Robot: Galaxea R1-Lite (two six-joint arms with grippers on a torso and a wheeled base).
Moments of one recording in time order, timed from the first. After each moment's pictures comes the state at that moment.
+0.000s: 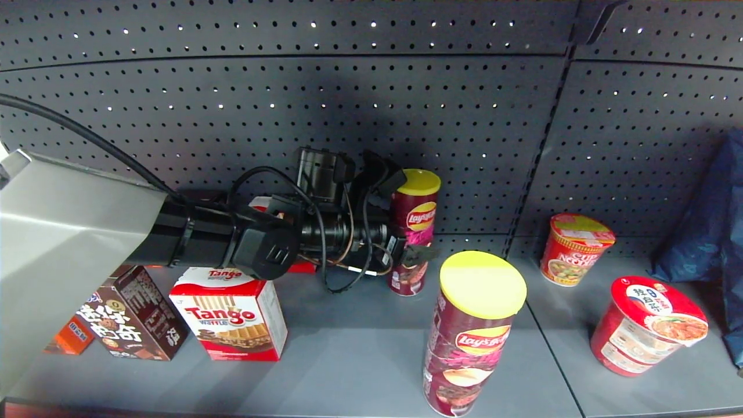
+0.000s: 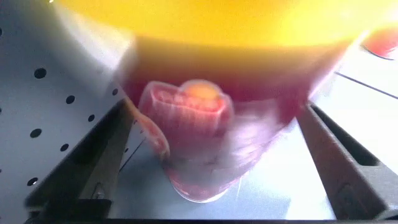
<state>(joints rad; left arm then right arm) -0.54 2.11 -1.42 -0.31 -0.45 0.19 0.60 0.51 -0.24 -0.22 0.05 0.07</state>
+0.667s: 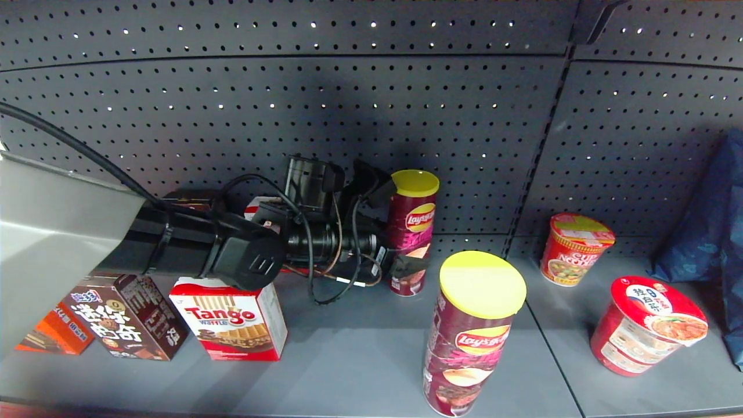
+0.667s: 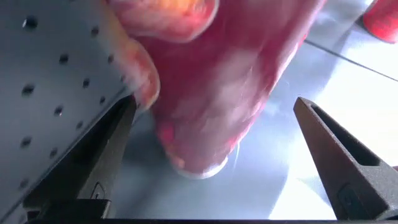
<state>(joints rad) -0.52 2.05 -1.31 -0.32 -0.44 0.19 0.60 0.47 -0.25 -0.15 0.05 0.07</state>
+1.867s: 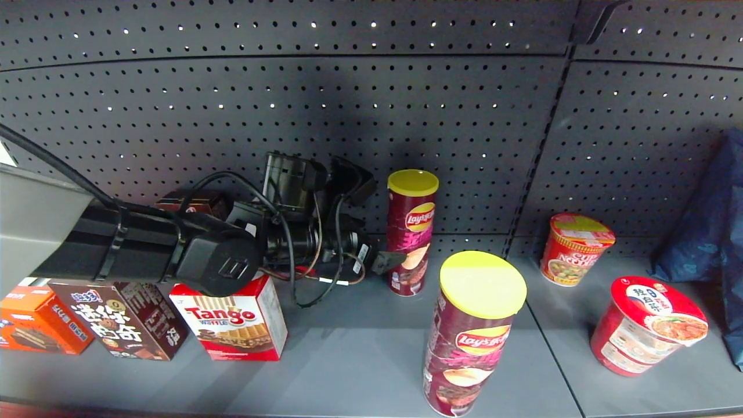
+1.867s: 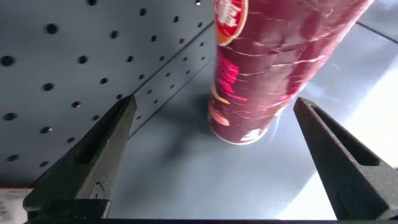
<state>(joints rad) -0.51 1.98 -1.23 -0.31 -0.24 0.19 0.60 0.47 -0.25 -0.14 0.05 0.09</state>
